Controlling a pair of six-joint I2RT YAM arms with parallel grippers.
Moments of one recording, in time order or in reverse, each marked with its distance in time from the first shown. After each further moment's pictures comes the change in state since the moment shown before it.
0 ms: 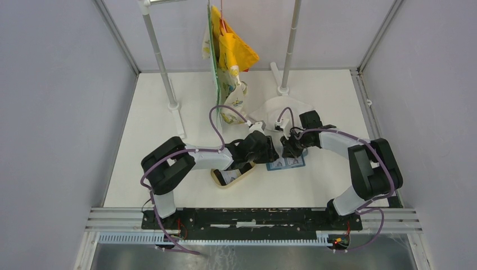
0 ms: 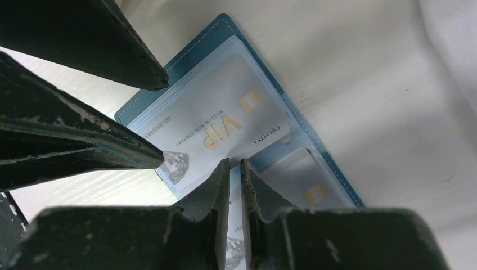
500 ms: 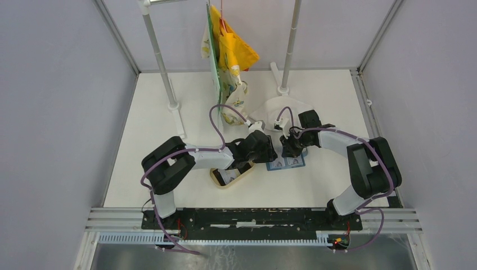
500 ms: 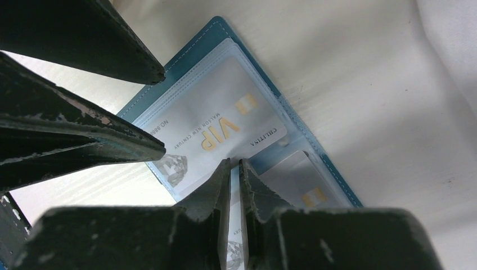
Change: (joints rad) left arm 0.000 0.006 0.025 -0.055 -0.032 0.000; right arm 0.009 0.024 0.015 -0.003 0.024 0.022
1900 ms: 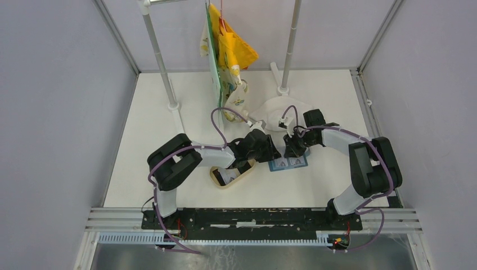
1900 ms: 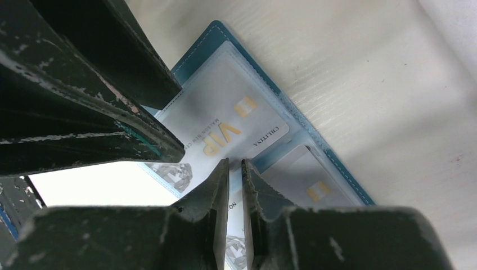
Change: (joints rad) left arm 0.024 0.064 -0.009 0.145 0.127 -0.084; right arm -0.048 0.003 0.010 -0.045 -0.066 0.008
